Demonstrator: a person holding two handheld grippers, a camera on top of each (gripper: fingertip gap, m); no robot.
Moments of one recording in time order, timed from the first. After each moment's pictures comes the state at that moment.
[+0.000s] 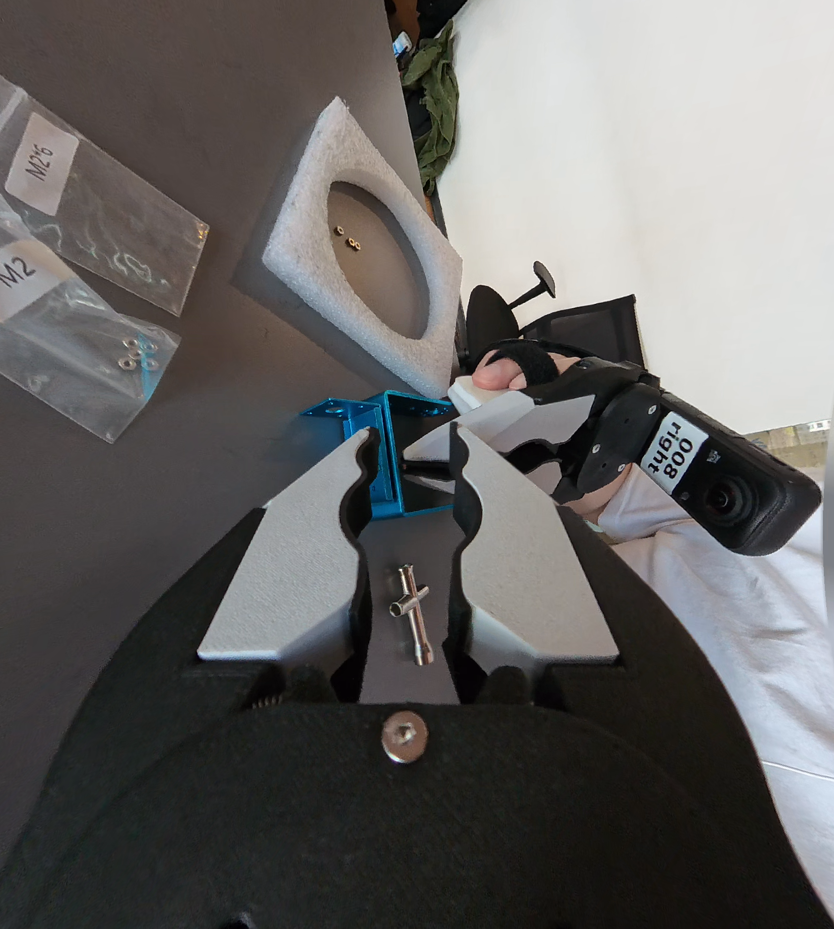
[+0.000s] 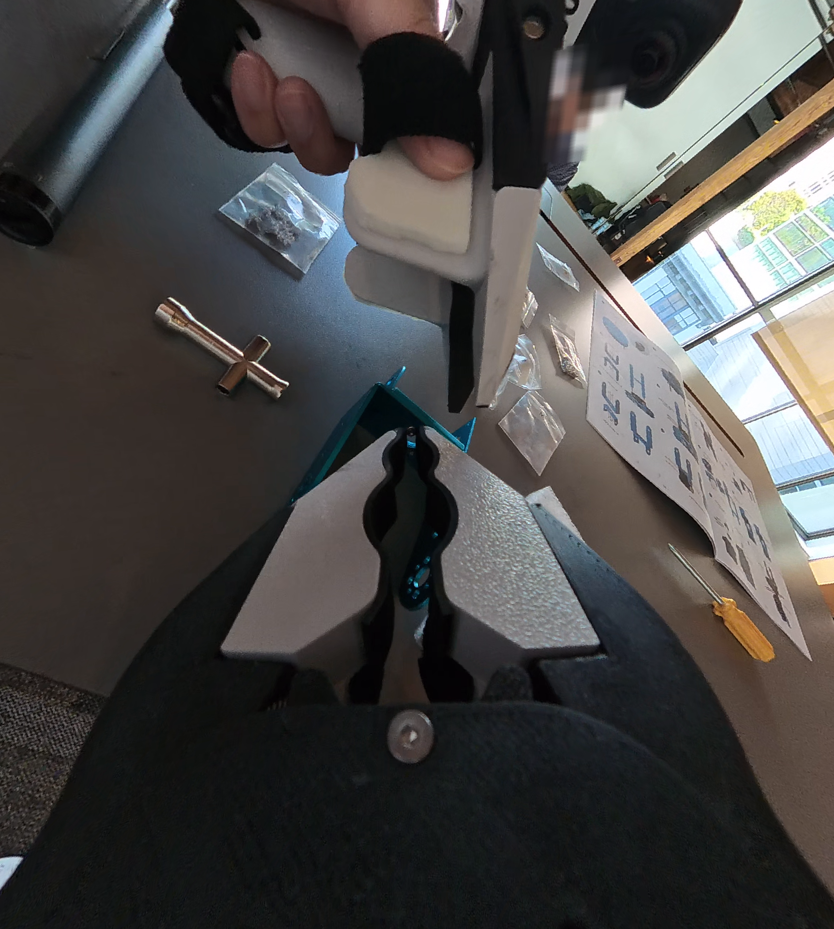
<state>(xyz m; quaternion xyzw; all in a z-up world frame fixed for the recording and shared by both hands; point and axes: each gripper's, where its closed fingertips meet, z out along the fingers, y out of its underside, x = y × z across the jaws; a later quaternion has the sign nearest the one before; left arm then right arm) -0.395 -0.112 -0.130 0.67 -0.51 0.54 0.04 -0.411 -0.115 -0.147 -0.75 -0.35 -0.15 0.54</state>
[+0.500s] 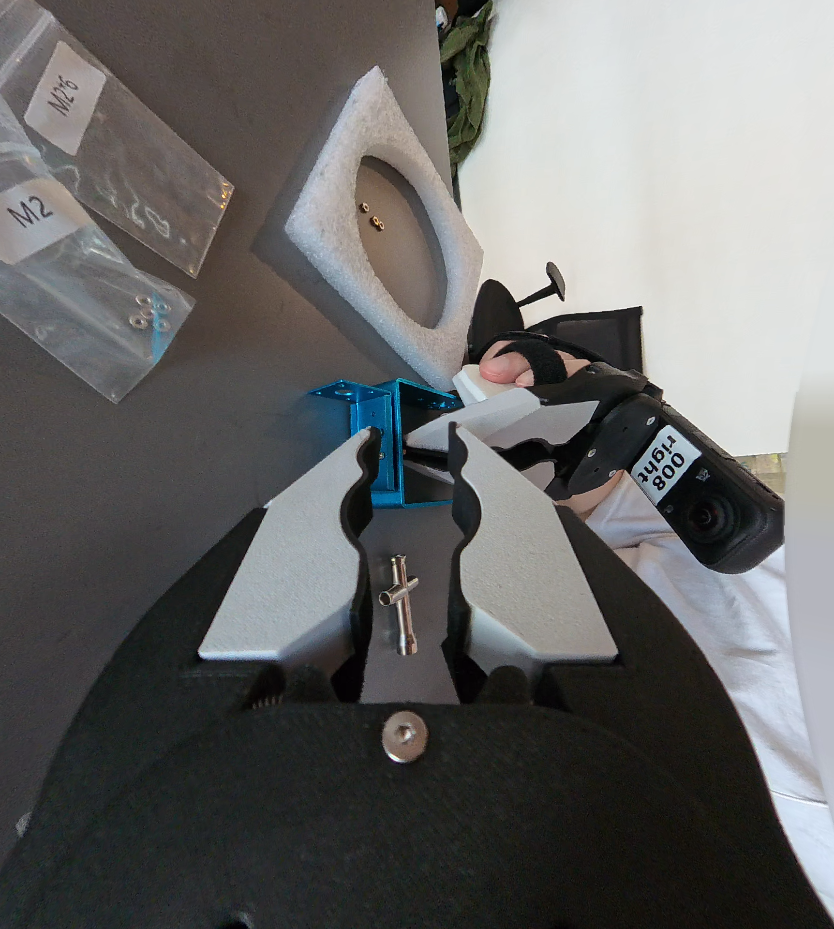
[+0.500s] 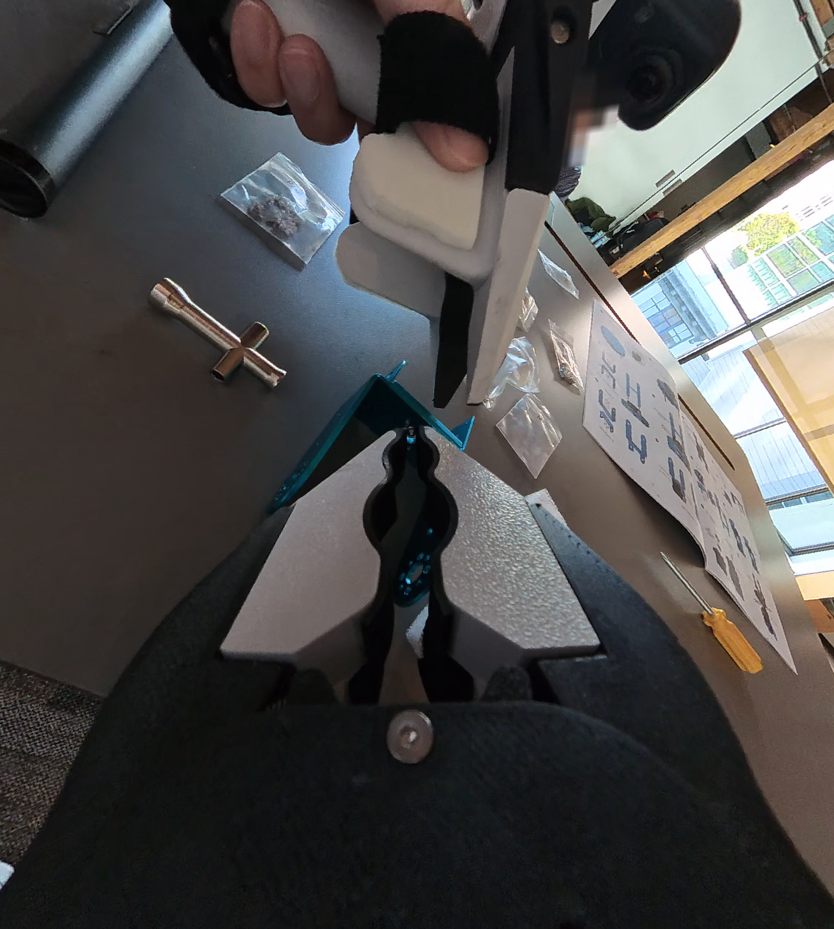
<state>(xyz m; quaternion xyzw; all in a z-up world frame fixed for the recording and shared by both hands) -0.397 -0.112 -0.135 0.70 -0.48 0.52 0.07 -0.409 -0.113 -0.150 -0.74 -0.37 -0.16 0.54</state>
